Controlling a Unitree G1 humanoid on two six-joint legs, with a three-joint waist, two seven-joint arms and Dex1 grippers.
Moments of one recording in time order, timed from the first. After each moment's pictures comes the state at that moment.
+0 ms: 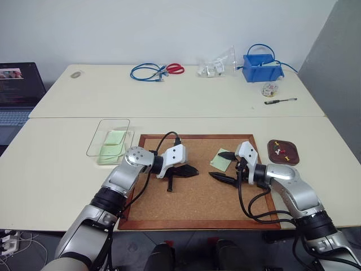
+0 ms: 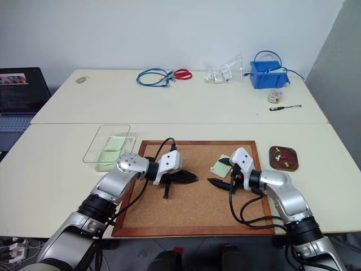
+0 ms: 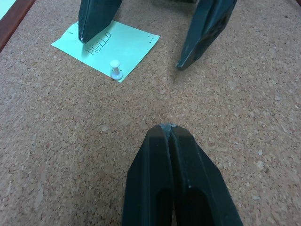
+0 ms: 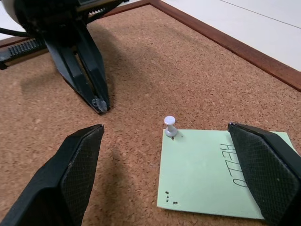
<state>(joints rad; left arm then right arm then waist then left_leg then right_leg) -0.58 0.48 -0.35 0.33 -0.09 0.08 -1.25 -0.35 -0.46 0.20 0.08 0.26 0.26 0.89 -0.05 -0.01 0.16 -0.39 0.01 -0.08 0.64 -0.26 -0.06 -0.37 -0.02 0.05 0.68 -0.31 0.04</state>
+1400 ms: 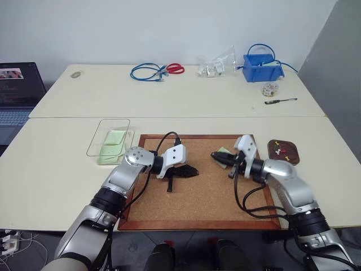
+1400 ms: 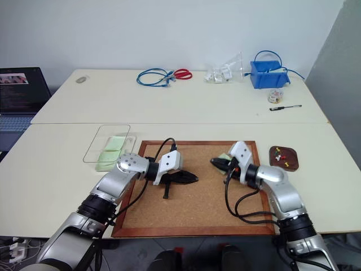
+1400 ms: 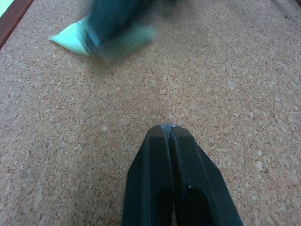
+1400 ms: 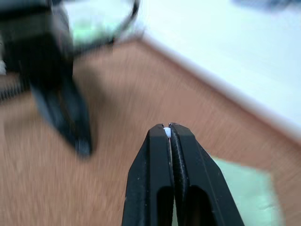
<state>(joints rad) -0.57 0.48 -0.35 0.31 -0.09 0.10 -1.24 -0.39 -0.43 0.09 -0.07 0.31 0.32 0.84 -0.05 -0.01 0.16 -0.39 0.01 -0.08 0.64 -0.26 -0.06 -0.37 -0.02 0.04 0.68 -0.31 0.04</state>
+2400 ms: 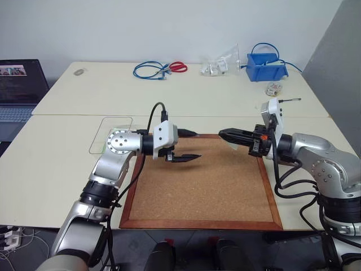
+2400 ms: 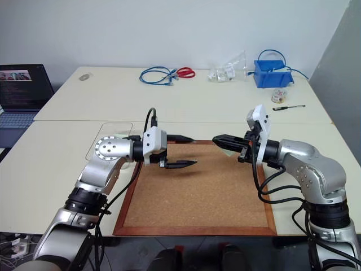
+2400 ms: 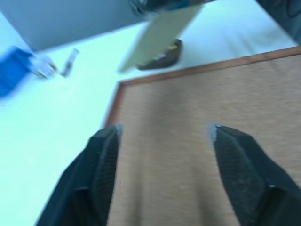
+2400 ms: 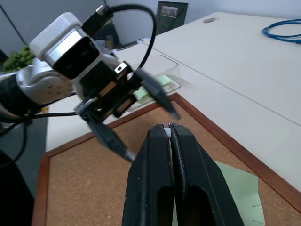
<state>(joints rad) -0.68 0.48 -0.18 0.28 -0.18 -0.21 -1.21 -0.54 -0.58 -0.06 -0.29 0.73 0.89 0.84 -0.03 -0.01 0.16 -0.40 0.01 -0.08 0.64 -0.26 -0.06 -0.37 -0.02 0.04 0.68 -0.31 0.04</state>
